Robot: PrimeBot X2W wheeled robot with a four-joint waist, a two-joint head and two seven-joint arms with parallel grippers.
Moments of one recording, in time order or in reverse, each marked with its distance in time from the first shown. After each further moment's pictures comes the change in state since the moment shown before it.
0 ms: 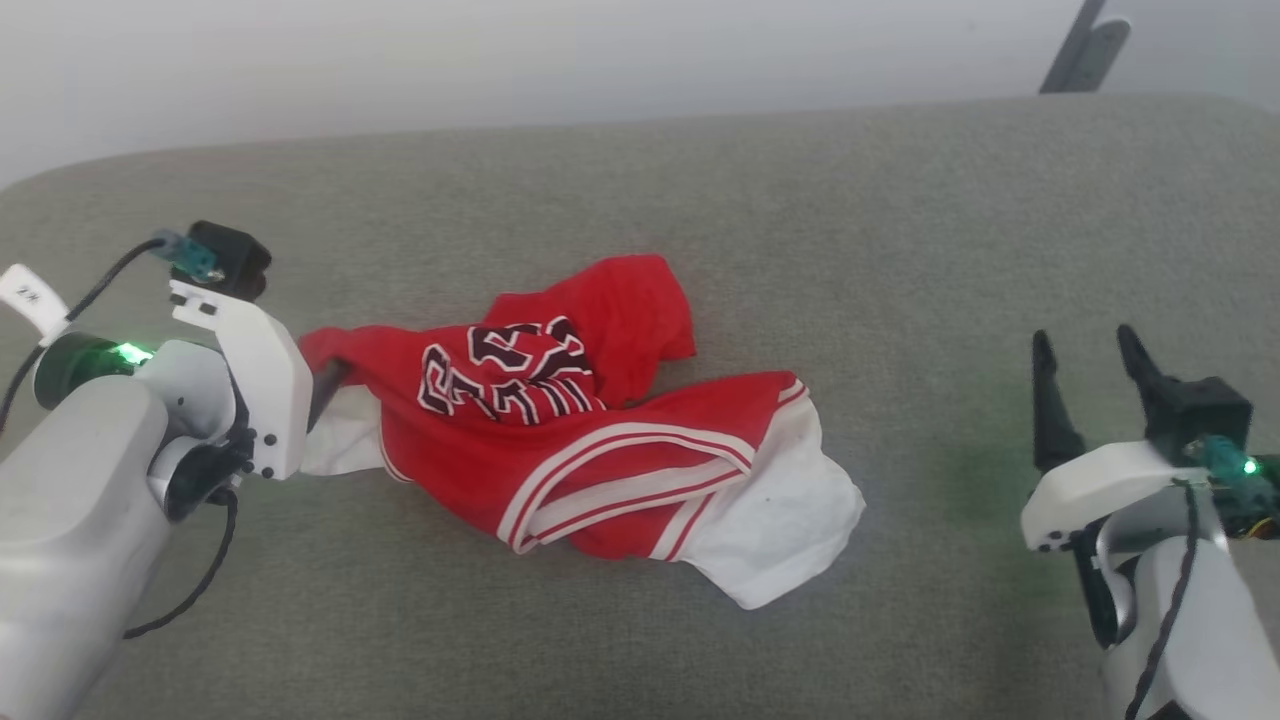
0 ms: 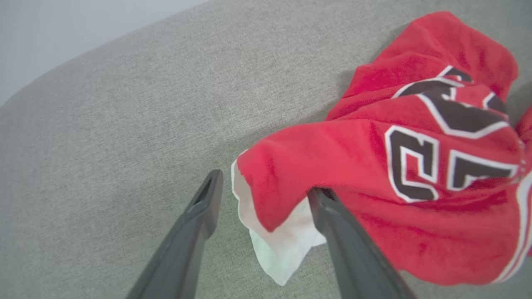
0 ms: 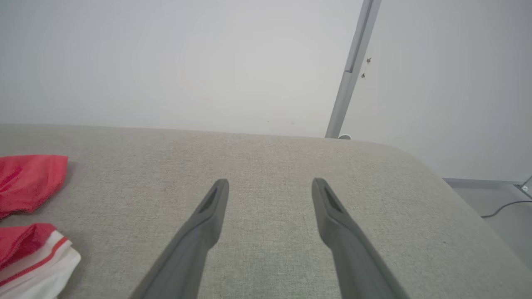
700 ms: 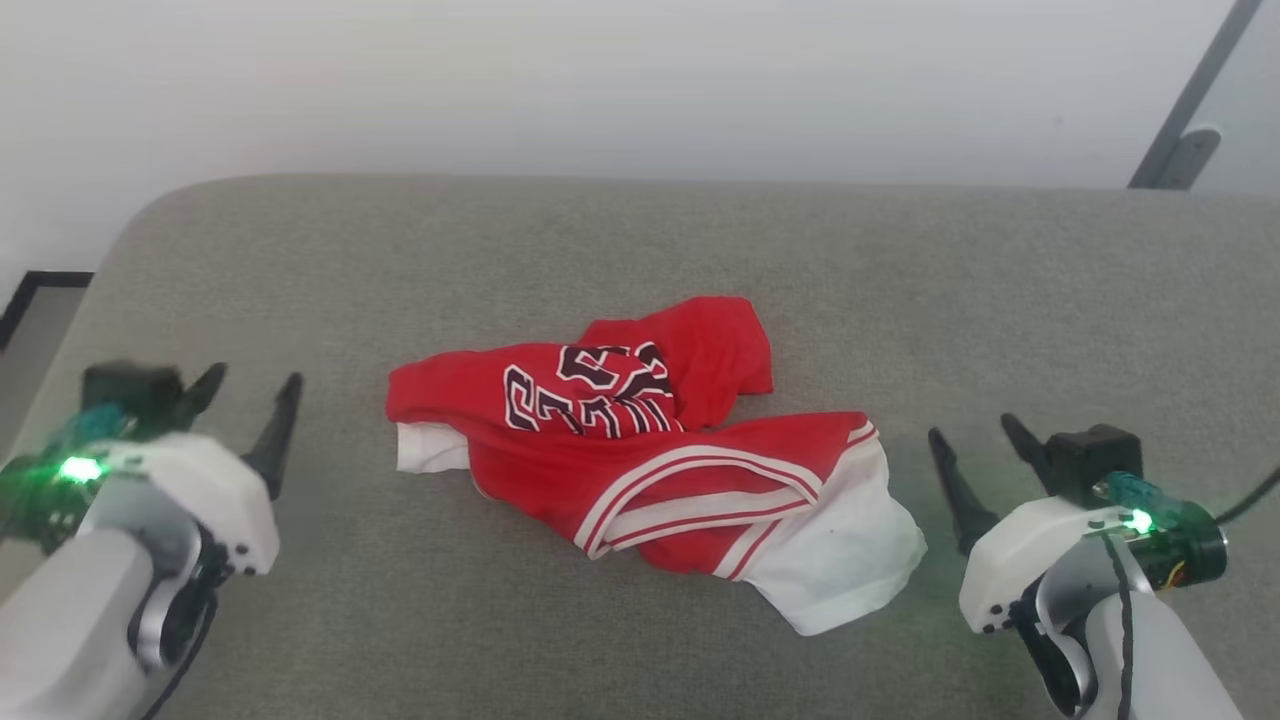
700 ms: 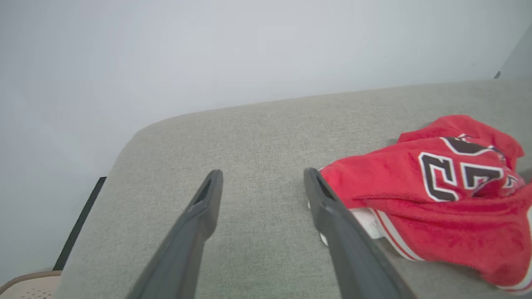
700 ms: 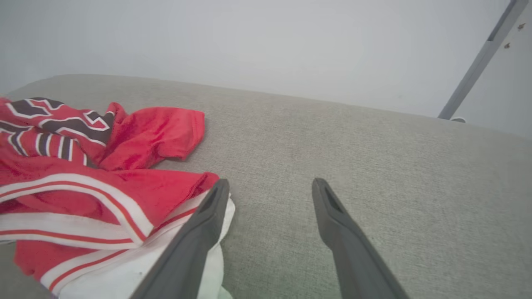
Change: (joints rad) left arm 0.299 0.077 0.121 -0.198 0.010 0.182 -0.484; right arm 0.108 -0.070 0.257 -0.044 0.205 0.000 0.193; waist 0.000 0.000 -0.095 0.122
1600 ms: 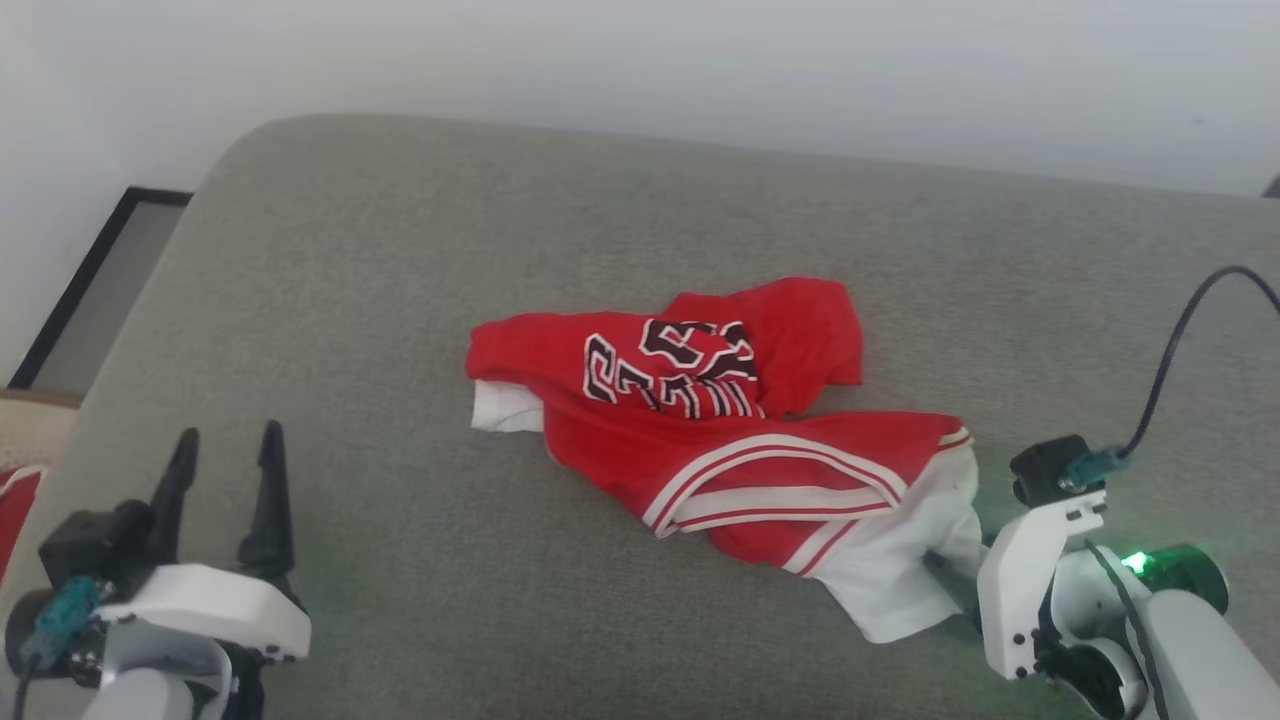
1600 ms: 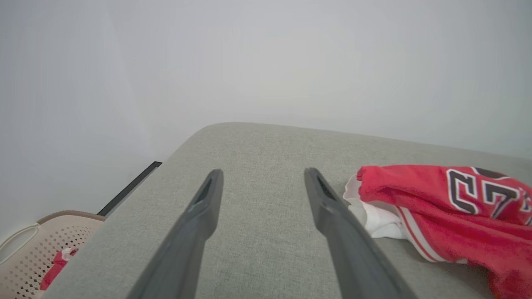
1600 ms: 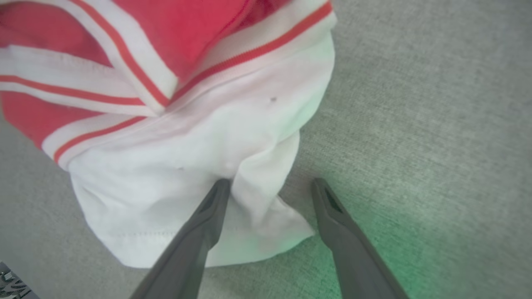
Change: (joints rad) left arm 0.411 -0.219 0.465 -0.300 0.259 0.082 -0.153; right arm 0.015 -0.169 0.190 -0.059 0.305 0.000 0.588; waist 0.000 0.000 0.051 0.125
